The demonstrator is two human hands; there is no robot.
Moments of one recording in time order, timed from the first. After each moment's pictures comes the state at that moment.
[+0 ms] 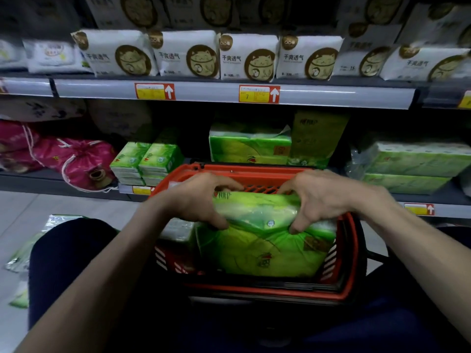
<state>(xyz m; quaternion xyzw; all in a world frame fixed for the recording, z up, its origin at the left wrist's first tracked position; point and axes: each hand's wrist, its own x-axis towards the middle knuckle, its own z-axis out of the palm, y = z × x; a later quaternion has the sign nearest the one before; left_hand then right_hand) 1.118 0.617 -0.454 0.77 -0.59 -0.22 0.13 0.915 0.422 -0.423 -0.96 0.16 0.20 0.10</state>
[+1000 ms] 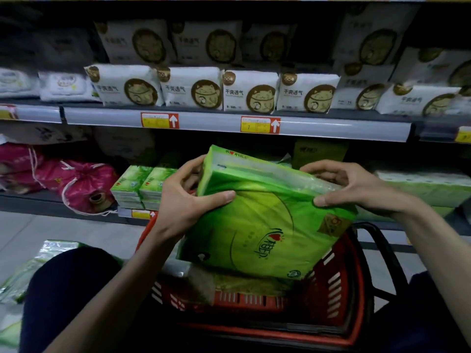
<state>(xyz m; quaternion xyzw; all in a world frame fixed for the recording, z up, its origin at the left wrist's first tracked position) 1.112 0.621 -0.444 0.64 -0.36 -0.15 0.66 0.891 0.333 -0.415 -0.82 0.13 -0.06 0.55</state>
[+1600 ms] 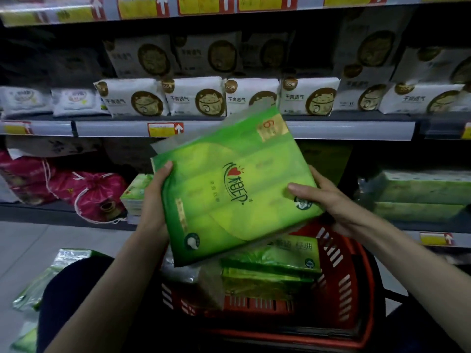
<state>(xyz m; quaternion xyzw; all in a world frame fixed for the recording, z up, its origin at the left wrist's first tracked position) 1.136 0.635 -0.427 0.49 -0.05 -0.32 0.80 0.927 0.402 -0.437 -0.66 0.19 -0.14 0.71</state>
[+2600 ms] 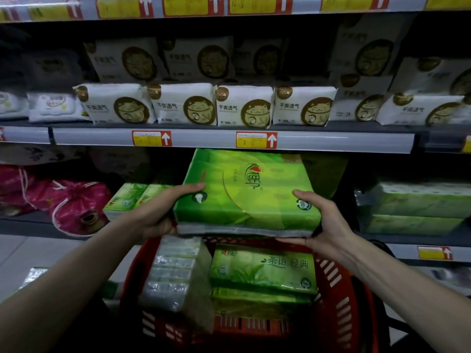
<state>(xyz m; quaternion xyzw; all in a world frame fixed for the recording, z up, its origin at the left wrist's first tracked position) 1.184 0.597 -0.434 0.65 -0.14 -0.50 0.55 0.942 0.391 -0.464 -0.44 0.34 -0.20 0.81</state>
